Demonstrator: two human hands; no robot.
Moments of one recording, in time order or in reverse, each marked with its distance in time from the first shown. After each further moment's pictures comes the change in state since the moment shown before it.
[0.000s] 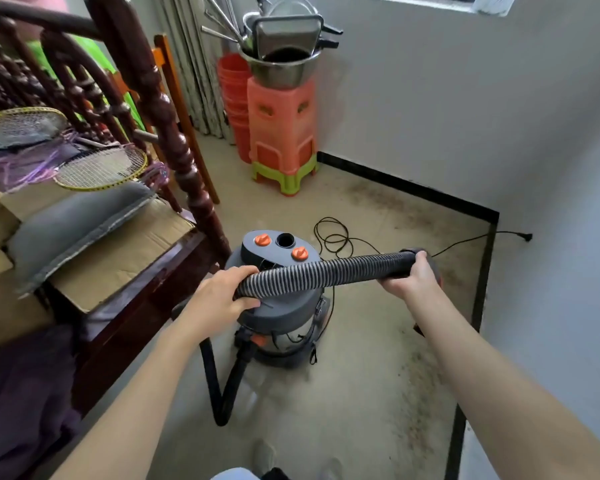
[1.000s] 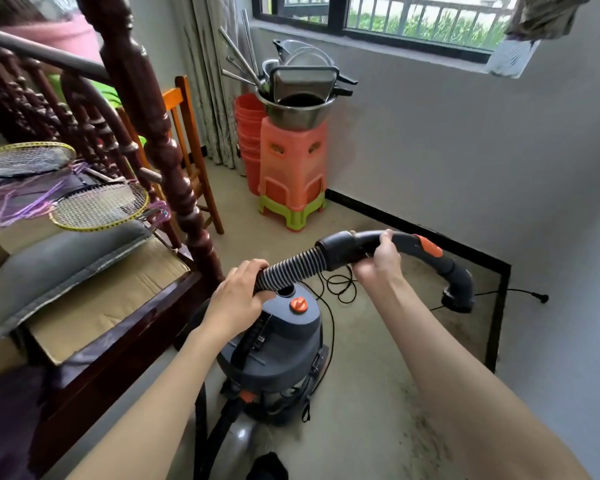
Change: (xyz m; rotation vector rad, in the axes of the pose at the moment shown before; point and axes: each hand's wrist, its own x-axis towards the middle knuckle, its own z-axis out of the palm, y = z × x) left_hand 0.108 0.026 -0.011 -0.054 0.212 -0.010; right_hand 0.022 0.022 0.146 -0.126 -0.297 -0.215
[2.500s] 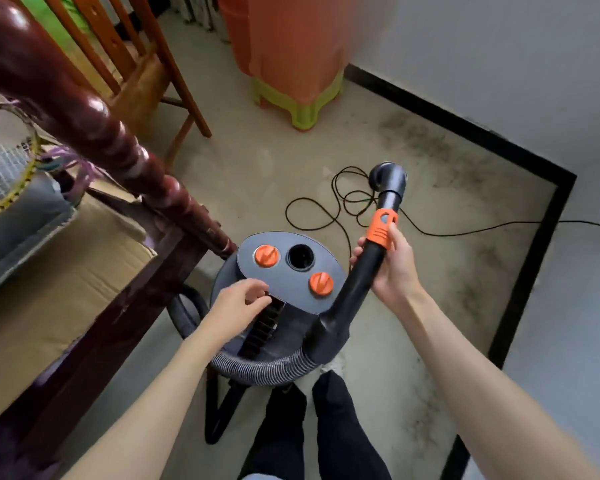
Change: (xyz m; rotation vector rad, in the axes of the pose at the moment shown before) left_hand 0.111 -0.163 0.114 -0.241 -0.464 -0.444; right_hand 0.192 0.093 -0.041 -0.381 0.028 0.293
